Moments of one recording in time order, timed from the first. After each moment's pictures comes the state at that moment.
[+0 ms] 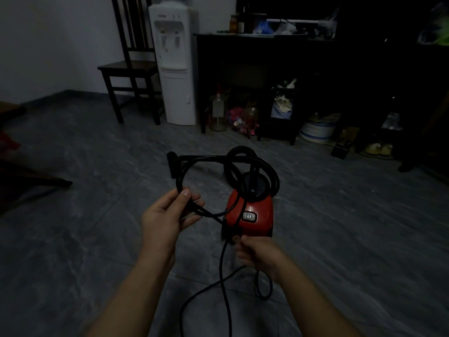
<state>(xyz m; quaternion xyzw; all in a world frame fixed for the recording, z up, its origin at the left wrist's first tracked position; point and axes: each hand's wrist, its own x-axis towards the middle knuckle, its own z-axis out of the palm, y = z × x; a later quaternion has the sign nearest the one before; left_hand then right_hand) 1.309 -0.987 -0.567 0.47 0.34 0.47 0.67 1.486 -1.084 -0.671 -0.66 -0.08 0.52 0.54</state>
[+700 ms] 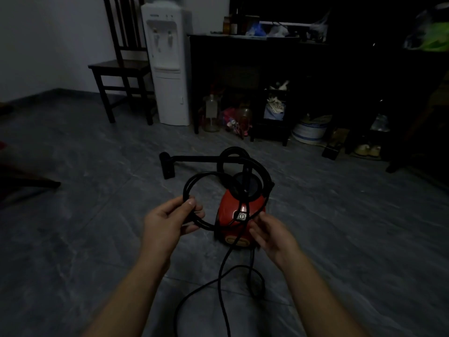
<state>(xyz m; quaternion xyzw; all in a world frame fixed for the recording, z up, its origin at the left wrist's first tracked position) 1.314 -0.996 -0.572 0.50 0.36 0.41 0.67 1.519 -1.095 -0.644 -0.53 0.01 0.45 0.72</state>
